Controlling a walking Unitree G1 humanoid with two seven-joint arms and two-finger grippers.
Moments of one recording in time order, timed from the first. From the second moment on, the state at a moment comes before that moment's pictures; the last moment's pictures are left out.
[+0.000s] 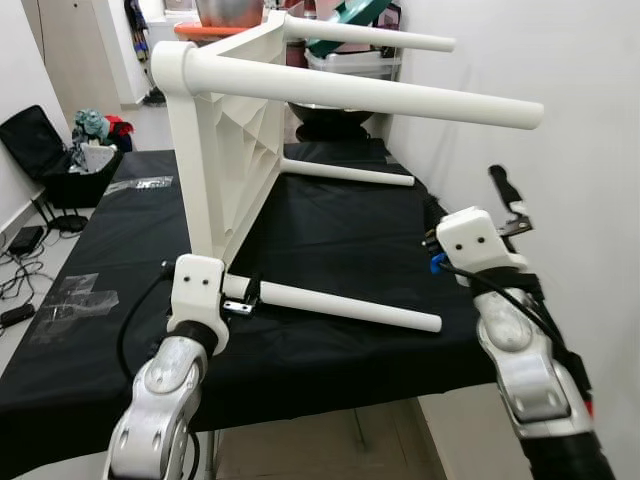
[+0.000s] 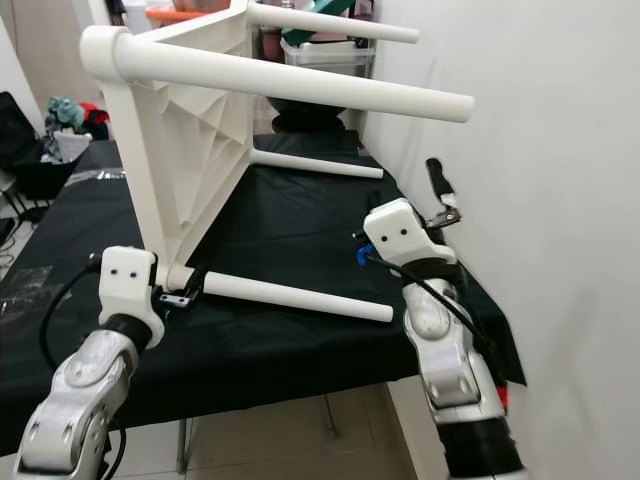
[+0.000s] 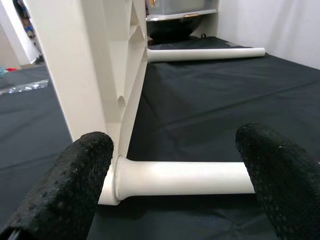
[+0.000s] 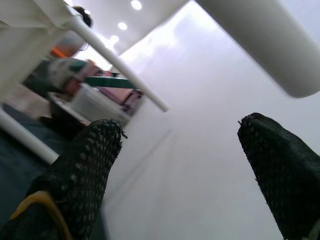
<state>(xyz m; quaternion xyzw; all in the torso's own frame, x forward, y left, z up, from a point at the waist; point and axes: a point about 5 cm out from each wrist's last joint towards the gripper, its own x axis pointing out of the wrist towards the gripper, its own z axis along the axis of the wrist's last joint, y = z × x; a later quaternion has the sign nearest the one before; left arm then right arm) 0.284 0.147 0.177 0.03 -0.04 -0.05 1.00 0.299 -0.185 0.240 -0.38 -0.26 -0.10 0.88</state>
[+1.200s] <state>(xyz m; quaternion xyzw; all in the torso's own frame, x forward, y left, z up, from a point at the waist) 0.354 0.162 0.182 -0.01 -0.06 -0.10 0.99 0.306 -0.150 0.288 -0.54 -0.38 -0.13 0.74</state>
